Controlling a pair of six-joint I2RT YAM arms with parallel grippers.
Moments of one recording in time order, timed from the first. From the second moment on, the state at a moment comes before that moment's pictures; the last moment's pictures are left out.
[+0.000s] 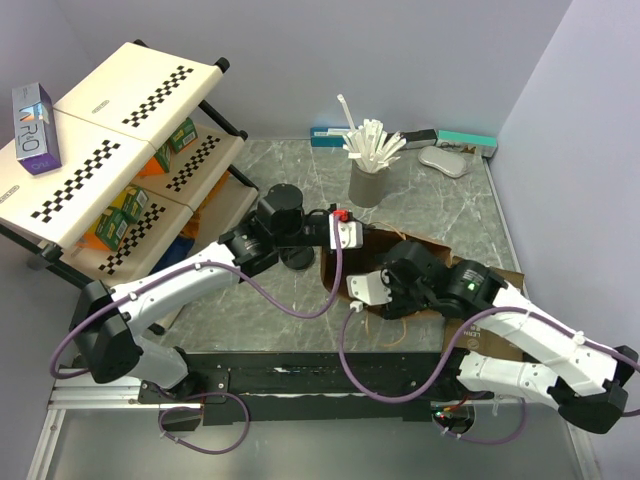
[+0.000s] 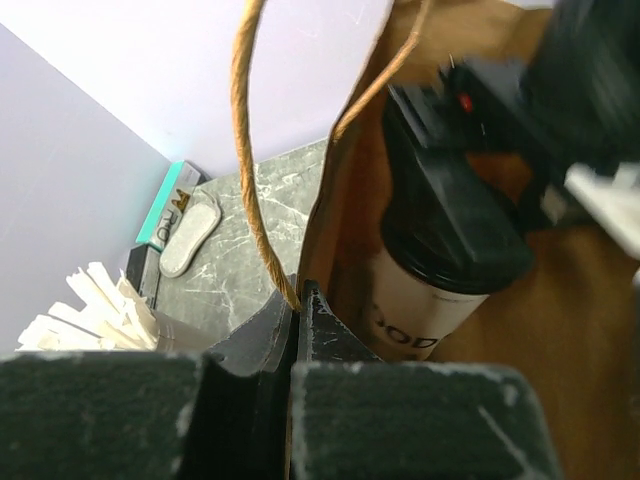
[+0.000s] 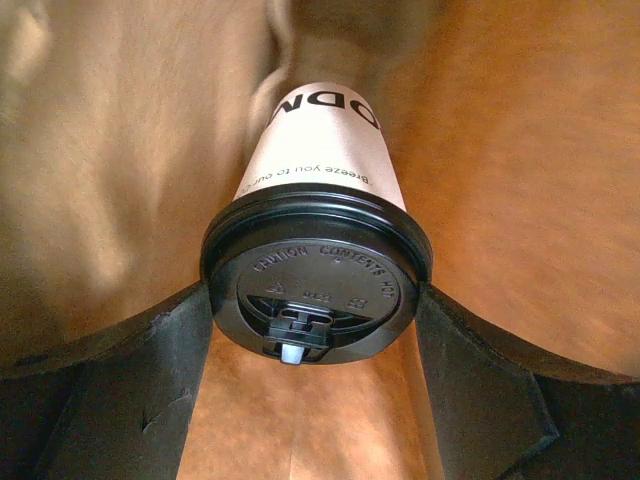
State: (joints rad) left arm -0.89 1.42 1.20 0.13 0.55 0.58; right arm 0.94 0.95 1.09 -1.12 0.29 -0.96
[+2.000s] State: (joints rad) left arm -0.88 1.36 1.13 0.14 0.56 0.62; right arm 0.81 0.92 0.95 -0.89 0.32 -0.79
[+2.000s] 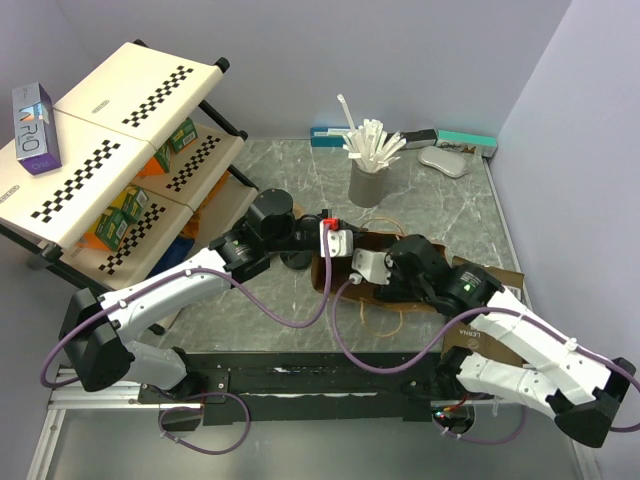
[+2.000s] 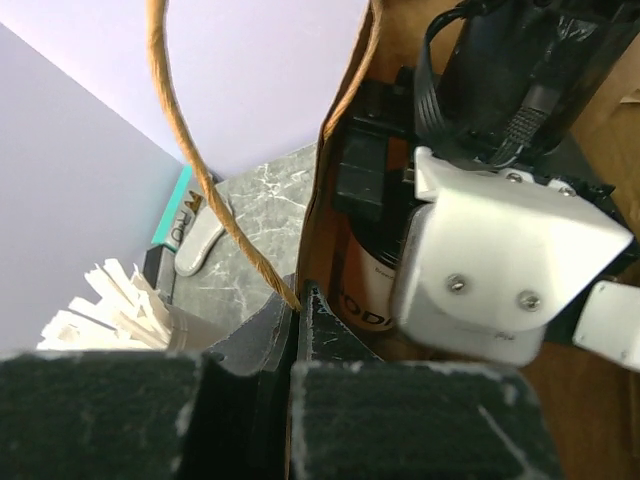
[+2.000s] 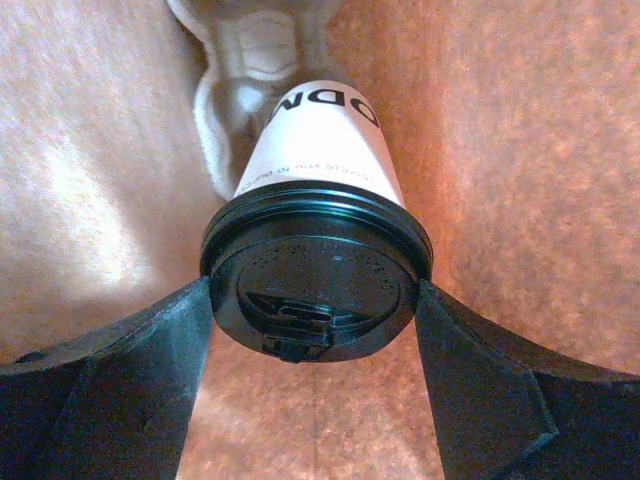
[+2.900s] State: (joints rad) left arm -0.90 1.25 0.97 0.33 0.58 0.55; right arm 0.81 0.83 0.76 -0.67 0.30 -0.80
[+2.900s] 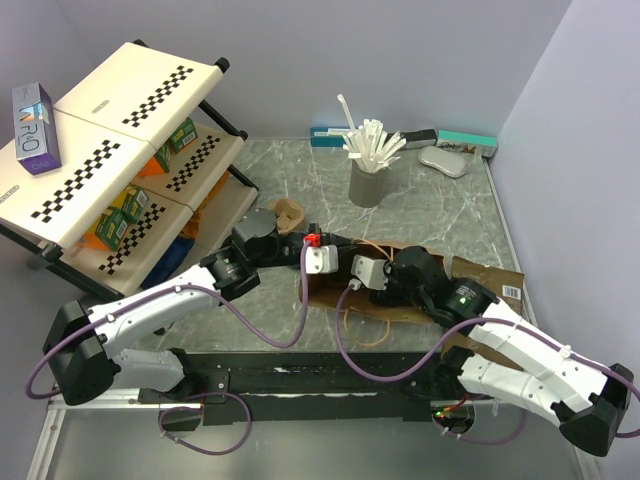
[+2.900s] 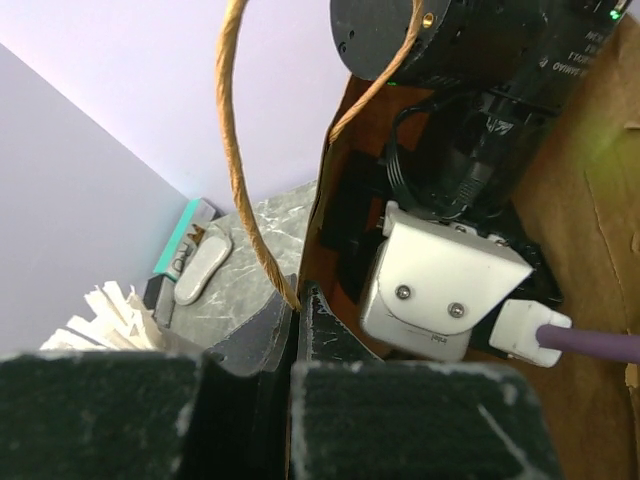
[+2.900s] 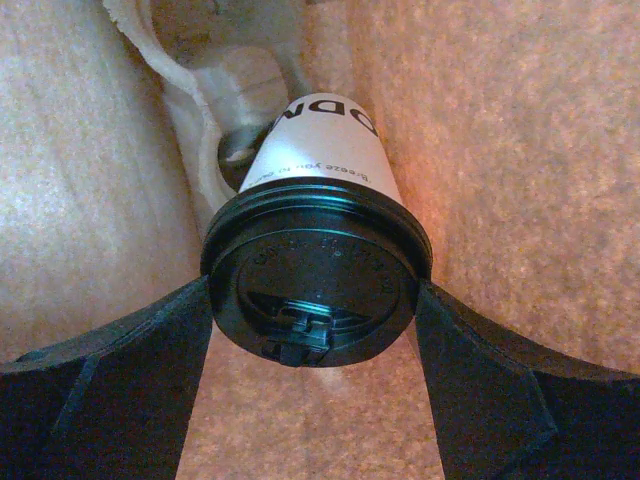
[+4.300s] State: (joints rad) left arm -0.94 1.25 0.96 0.32 0.53 0.66; right arm 0.81 0.96 0.88 -0.93 0.20 -0.64
